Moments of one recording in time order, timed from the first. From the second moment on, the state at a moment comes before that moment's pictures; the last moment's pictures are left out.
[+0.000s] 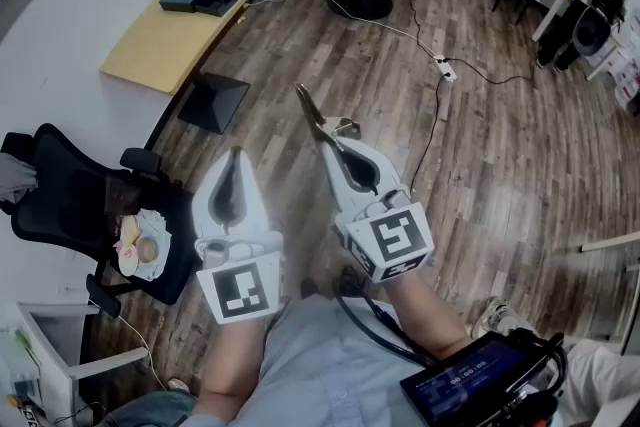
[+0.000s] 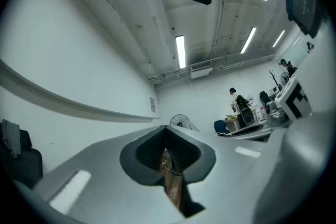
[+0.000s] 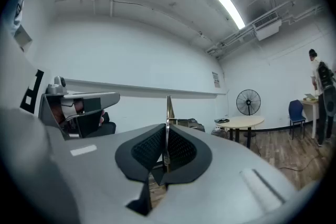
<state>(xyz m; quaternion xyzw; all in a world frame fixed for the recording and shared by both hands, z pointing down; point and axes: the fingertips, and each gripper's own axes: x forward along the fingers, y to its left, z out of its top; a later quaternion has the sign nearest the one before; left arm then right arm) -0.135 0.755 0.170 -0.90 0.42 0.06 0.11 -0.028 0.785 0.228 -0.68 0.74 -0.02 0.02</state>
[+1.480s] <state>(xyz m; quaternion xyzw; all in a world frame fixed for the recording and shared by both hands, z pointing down) -0.044 0.527 0.243 -0.89 0.45 -0.01 0.08 0.100 0.572 0.294 -0.66 0.74 -0.11 0.04</state>
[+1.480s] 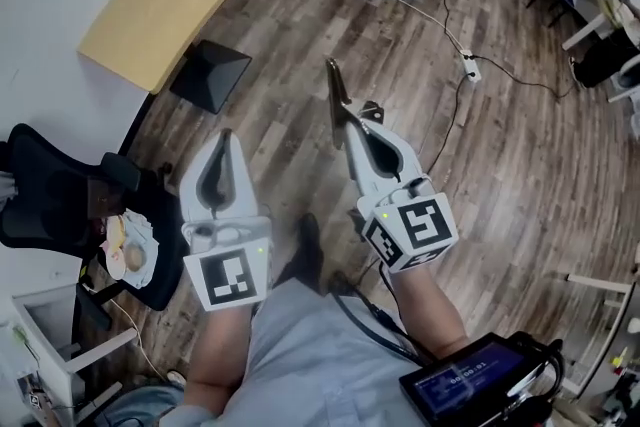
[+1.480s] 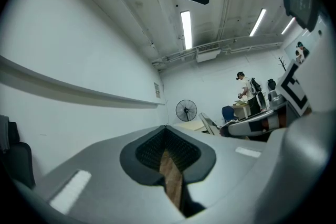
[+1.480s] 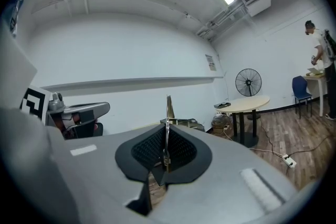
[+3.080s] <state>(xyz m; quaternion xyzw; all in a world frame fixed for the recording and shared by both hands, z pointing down) 0.130 0.174 0.216 -0.87 0.47 -0.03 0.12 0.264 0.194 0.275 -0.62 0.77 -0.11 0.06</state>
